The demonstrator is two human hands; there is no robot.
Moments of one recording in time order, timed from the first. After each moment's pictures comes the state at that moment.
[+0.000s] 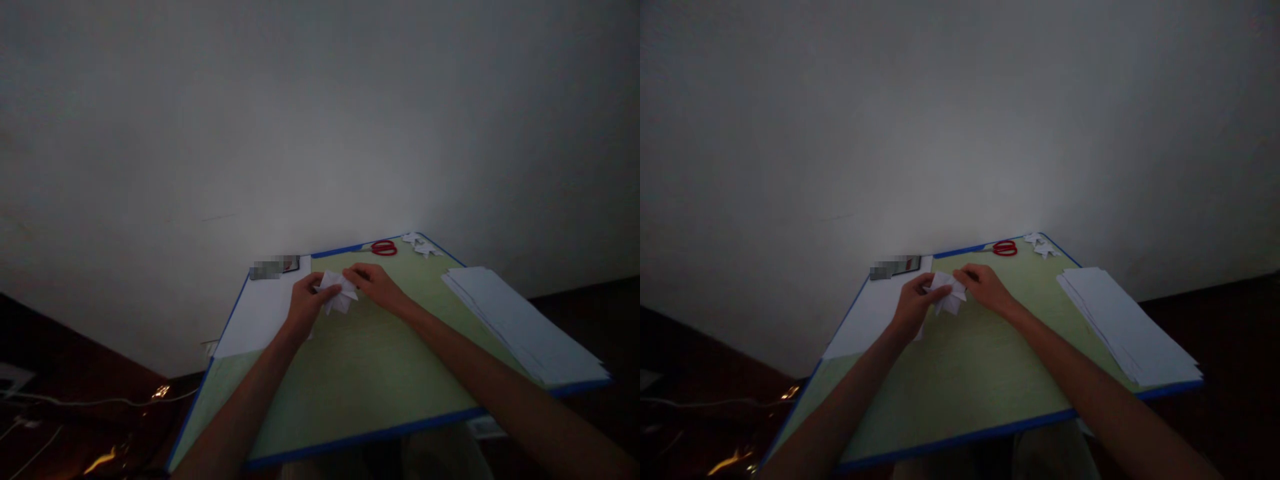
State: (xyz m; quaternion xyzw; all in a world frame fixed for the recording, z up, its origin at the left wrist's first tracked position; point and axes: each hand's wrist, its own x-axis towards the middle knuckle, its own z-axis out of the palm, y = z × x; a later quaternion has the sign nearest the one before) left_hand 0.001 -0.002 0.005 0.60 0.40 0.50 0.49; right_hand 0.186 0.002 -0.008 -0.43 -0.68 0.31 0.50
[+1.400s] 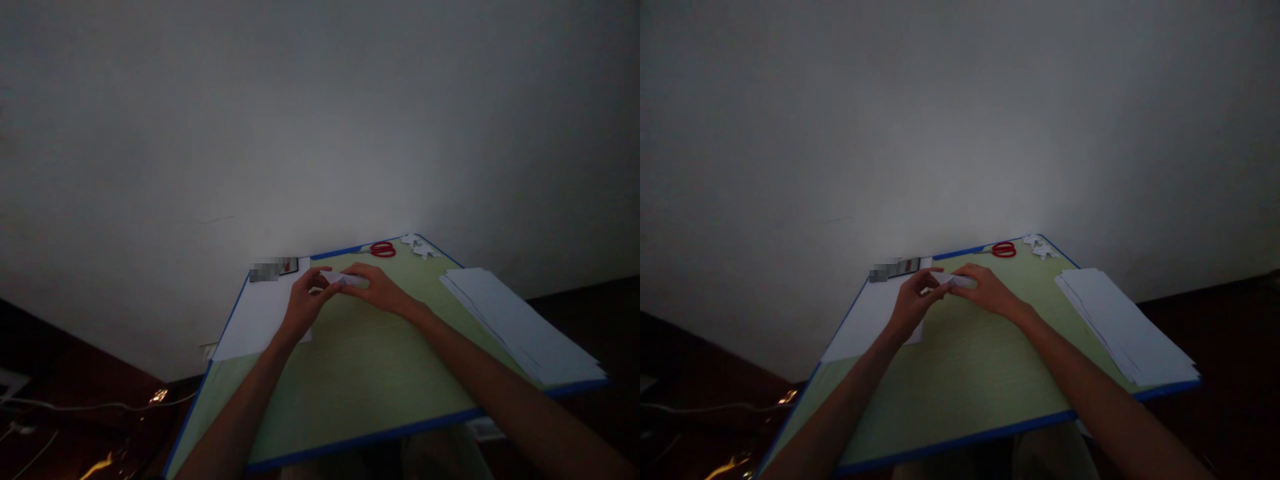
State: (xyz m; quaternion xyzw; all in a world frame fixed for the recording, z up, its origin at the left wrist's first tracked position) left_hand -0.004 0.000 0.011 0.69 0.37 0.48 0.40; right_hand 0.195 -0.008 0.001 -0.38 -0.77 0.20 0.47
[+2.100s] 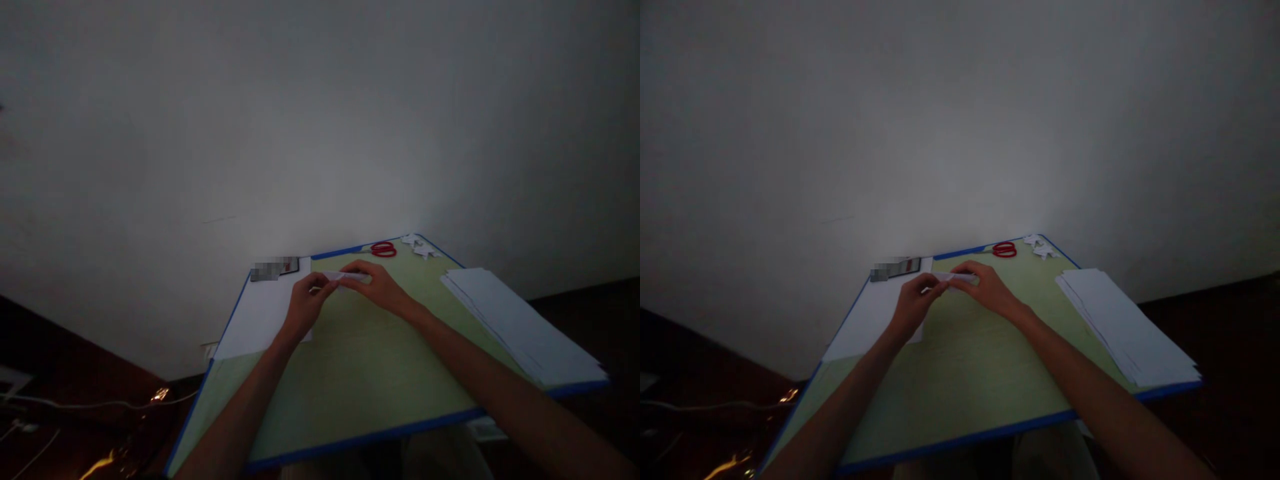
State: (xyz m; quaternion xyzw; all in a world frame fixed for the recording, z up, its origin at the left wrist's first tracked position) left_hand -0.003 0.002 0.009 0.70 0.39 0.48 0.36; right_hand 0.191 -0.008 0.003 -0.39 -0.73 0.23 0.52
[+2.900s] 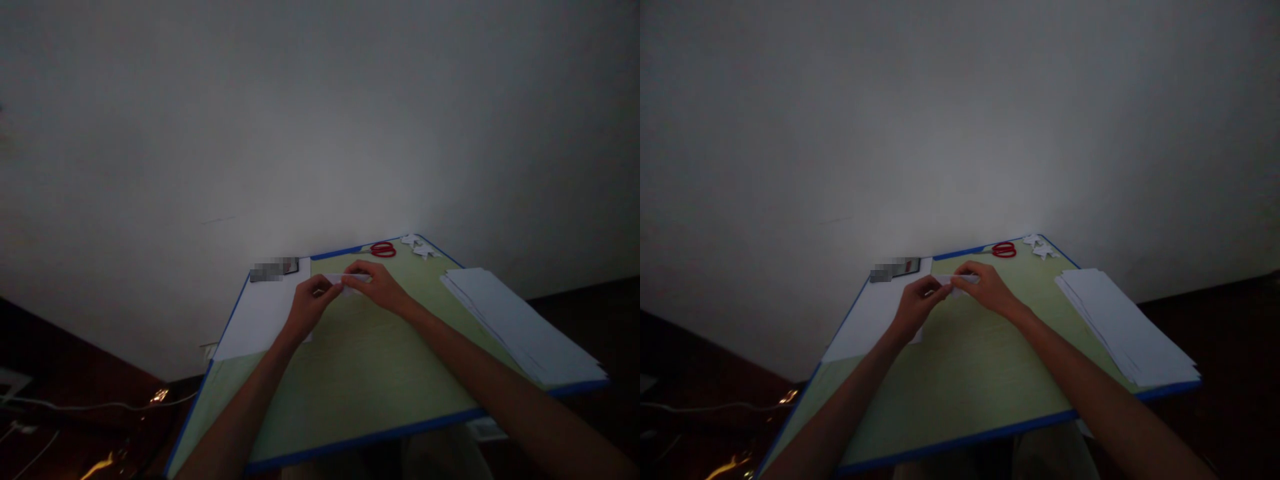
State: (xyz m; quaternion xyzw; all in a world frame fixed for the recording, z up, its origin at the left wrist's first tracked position) left_hand -0.001 -0.003 0.011 0.70 0.36 0.46 0.40; right_hand 0.191 -0.007 0.005 -0.40 -0.71 0.24 0.53
